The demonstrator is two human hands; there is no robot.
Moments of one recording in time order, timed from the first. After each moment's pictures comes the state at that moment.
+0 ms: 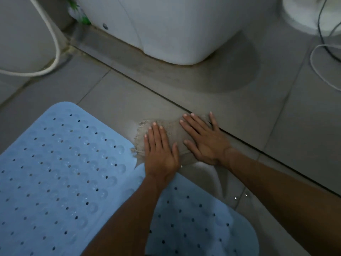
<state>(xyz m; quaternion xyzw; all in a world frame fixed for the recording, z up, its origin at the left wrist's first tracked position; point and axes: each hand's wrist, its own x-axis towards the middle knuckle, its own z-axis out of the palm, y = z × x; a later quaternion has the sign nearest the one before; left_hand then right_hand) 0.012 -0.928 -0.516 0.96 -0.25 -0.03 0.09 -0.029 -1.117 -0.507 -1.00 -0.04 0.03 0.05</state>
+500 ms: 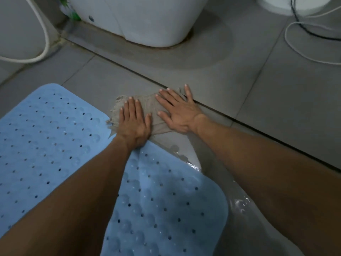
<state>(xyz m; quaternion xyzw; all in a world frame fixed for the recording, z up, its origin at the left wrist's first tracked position) 0.005 -0.933 -0.517 0.97 -0.23 -0.03 0.02 -0.038 -1.119 -0.509 -1.00 -0.03 0.04 0.05</state>
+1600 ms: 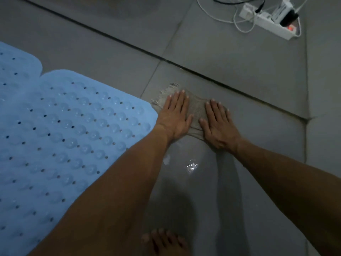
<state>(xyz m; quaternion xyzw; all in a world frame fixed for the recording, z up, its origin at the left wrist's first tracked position) -0.305 -1.047 -0.517 0.84 -0.54 -0.07 0.04 -0.456 -1.168 -0.506 -0.94 0.30 0.10 0.10</state>
